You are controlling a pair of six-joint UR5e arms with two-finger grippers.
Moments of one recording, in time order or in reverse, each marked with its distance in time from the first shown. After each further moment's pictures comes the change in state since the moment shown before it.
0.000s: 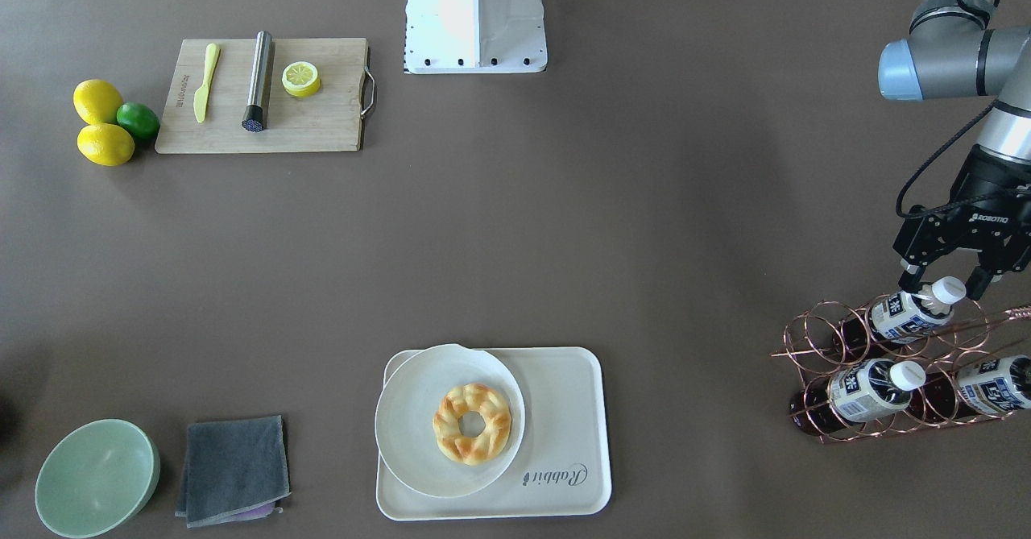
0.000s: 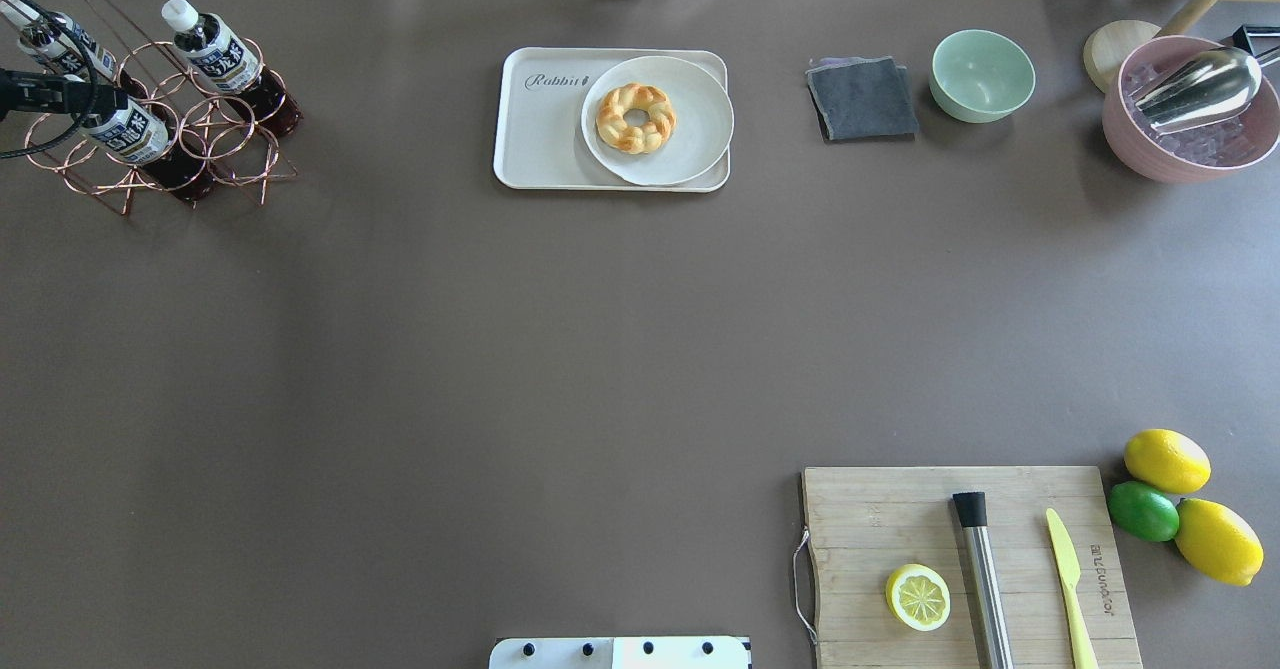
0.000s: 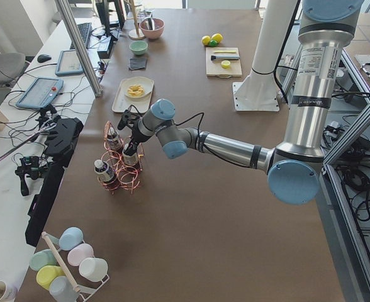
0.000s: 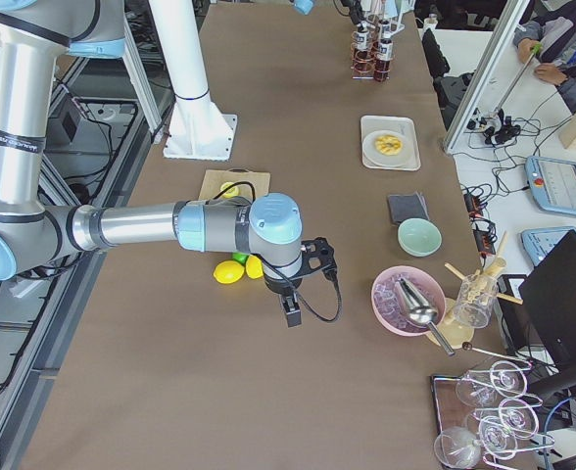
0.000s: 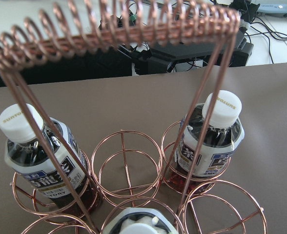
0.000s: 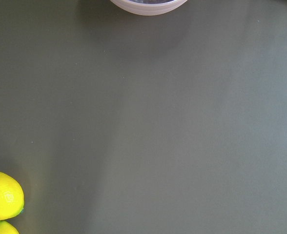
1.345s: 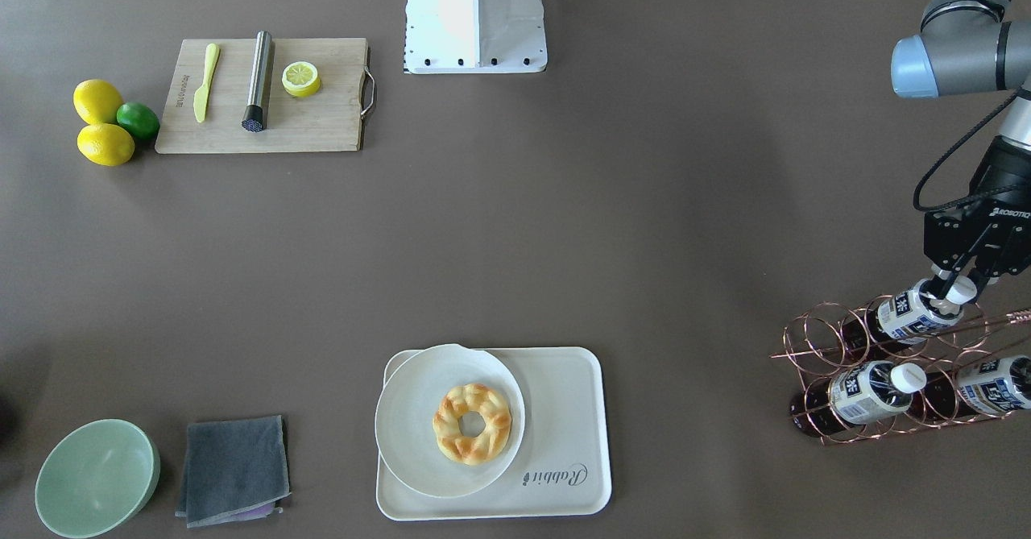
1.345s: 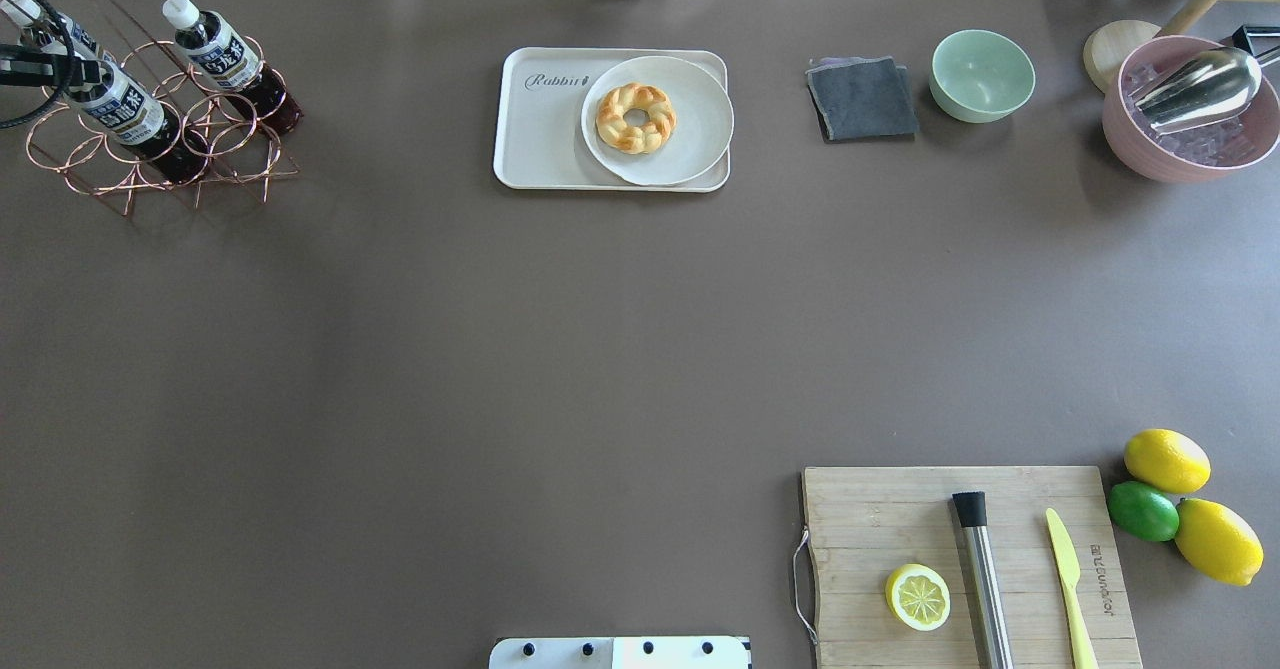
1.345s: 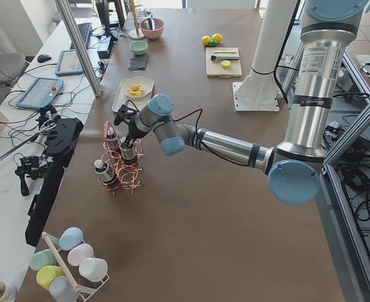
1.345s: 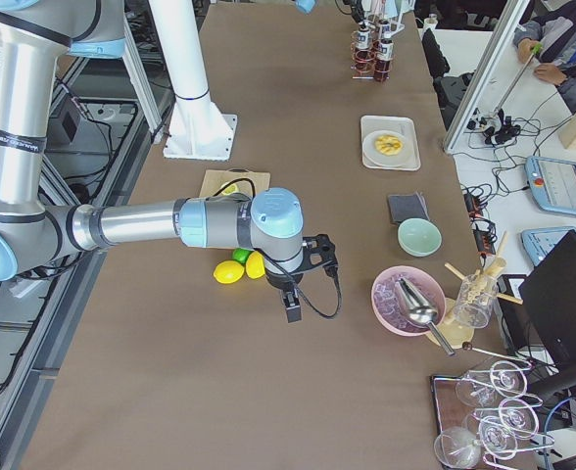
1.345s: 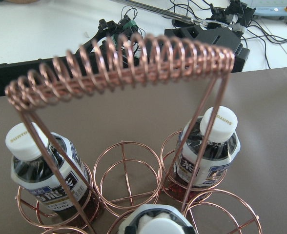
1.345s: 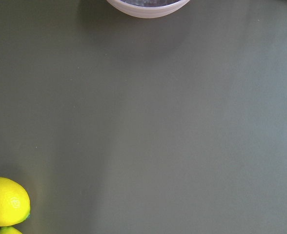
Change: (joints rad) left arm -0.044 -0.014 -0.024 0.021 -0.042 0.013; right arm -0.014 -0.001 0.014 0.001 0.000 0.047
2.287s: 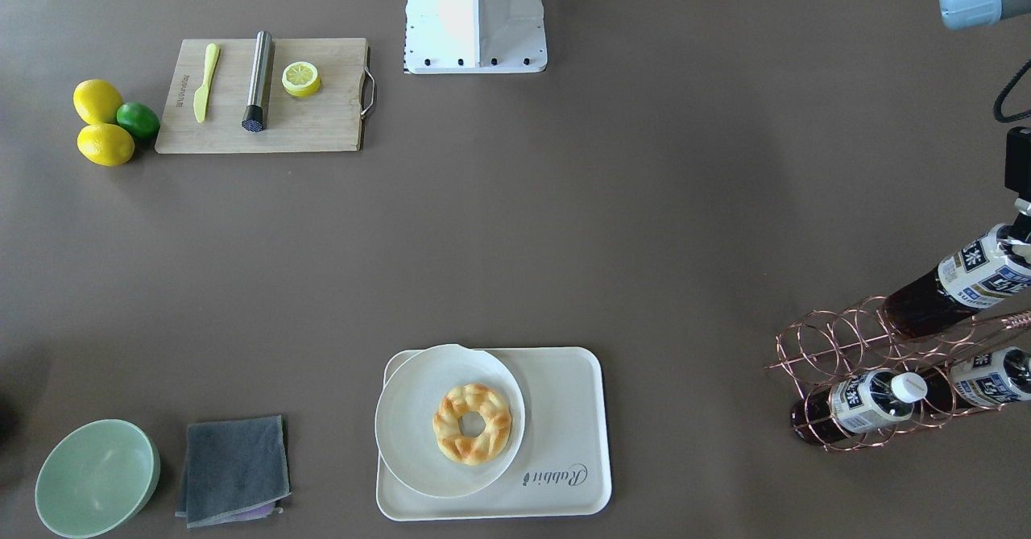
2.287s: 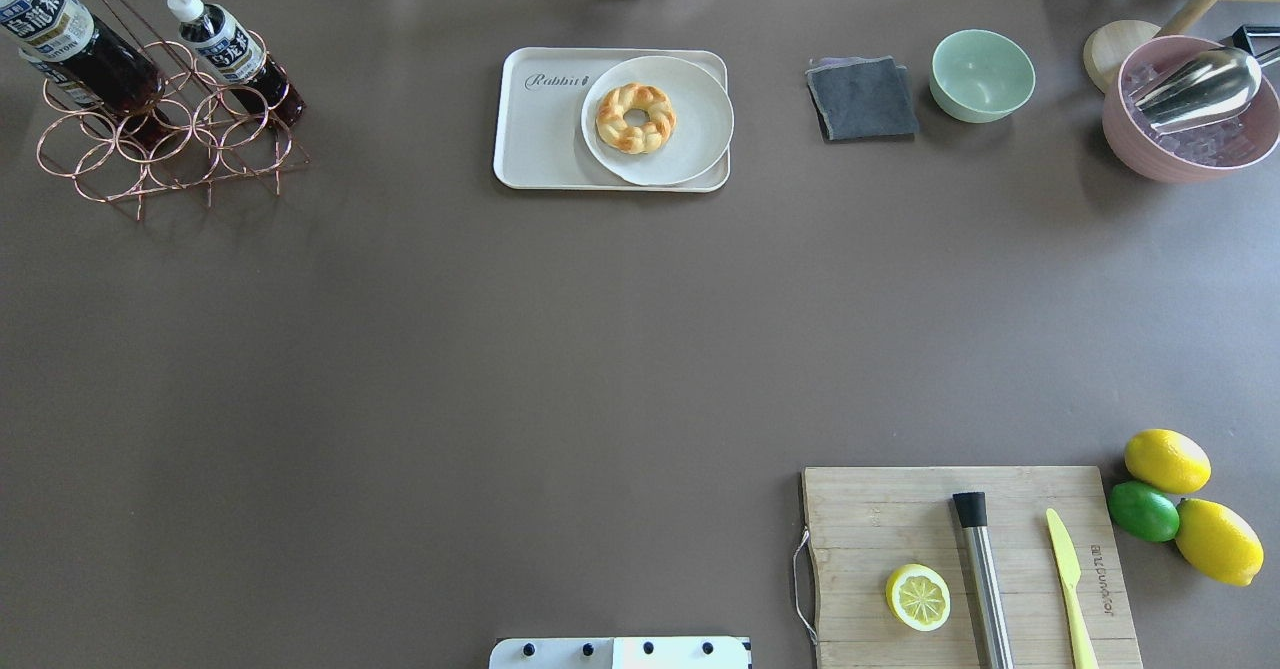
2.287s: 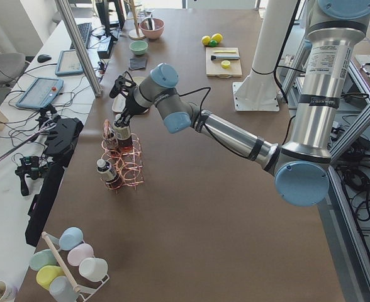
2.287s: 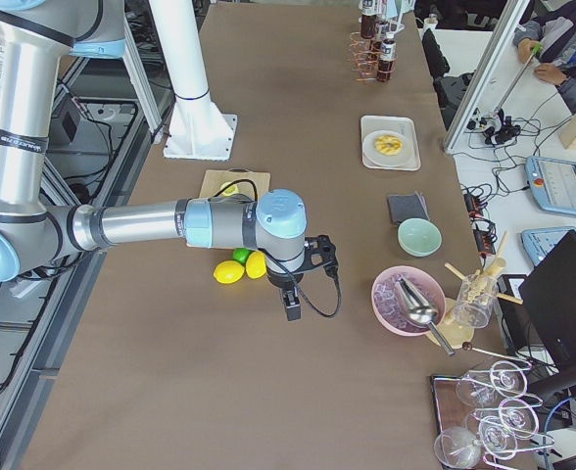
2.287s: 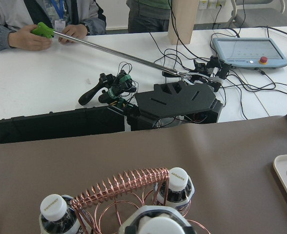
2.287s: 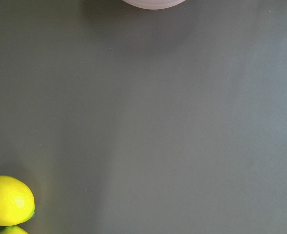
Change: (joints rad) left arm -0.140 -0.022 -0.249 0.244 -0.074 0.036; right arm -0.034 -0.001 -0.006 0.000 0.001 0.026
